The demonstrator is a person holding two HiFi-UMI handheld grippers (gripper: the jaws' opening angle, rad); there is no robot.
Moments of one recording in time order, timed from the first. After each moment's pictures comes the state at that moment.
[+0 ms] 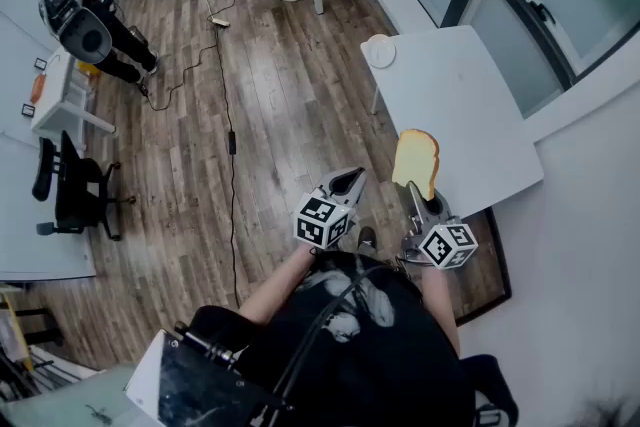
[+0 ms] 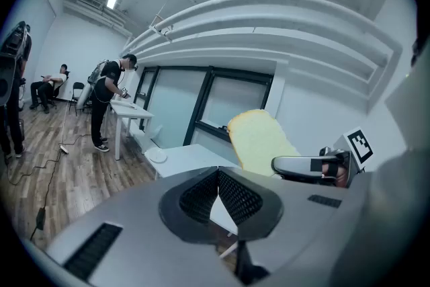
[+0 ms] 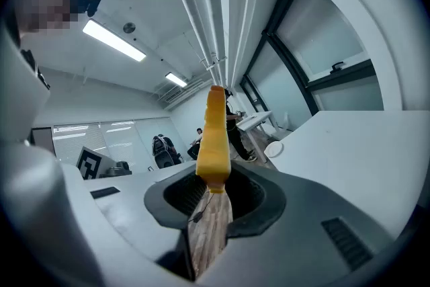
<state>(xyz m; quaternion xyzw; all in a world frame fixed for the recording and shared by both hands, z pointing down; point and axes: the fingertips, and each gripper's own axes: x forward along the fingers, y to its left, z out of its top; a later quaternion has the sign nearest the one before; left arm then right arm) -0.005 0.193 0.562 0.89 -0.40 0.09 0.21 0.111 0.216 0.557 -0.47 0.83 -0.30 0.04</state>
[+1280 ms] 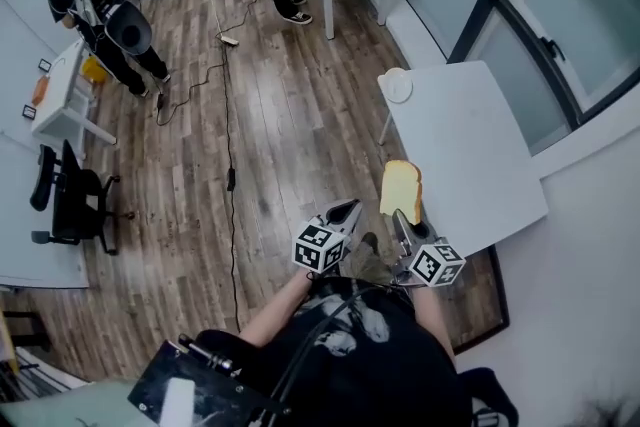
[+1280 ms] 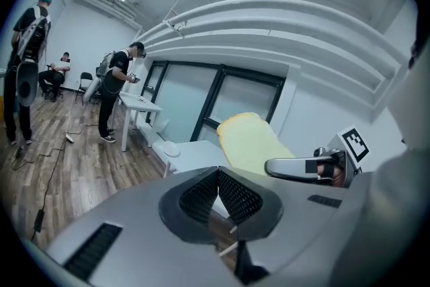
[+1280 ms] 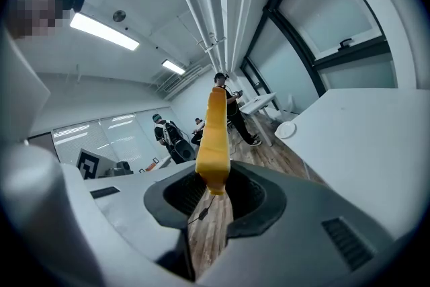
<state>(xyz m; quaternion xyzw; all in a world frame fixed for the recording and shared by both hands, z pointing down) -0.076 0.167 0.593 0.87 -0.41 0.08 0.25 0.026 0.179 0.590 -0.44 0.83 -0.35 0.01</state>
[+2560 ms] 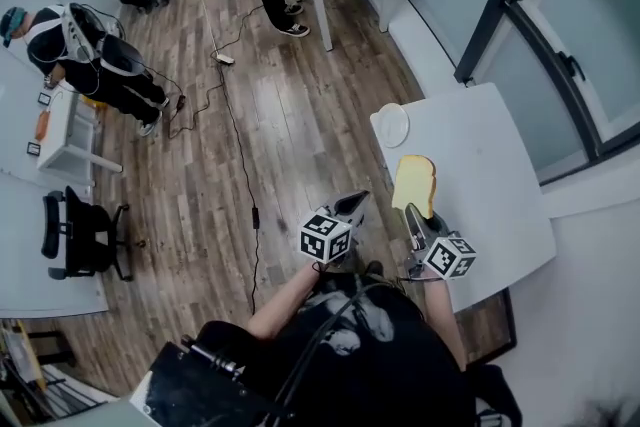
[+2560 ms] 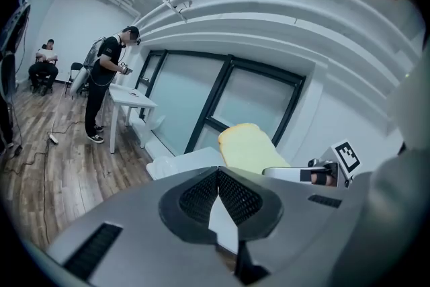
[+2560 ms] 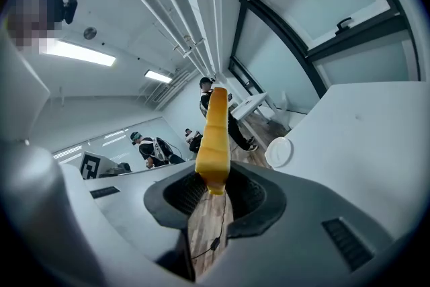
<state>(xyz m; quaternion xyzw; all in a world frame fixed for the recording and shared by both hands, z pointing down) -0.023 -0.073 0.592 0.88 -0.38 0.09 0.27 0.088 -0.053 0.606 -0.44 0.81 -0.39 0.04</state>
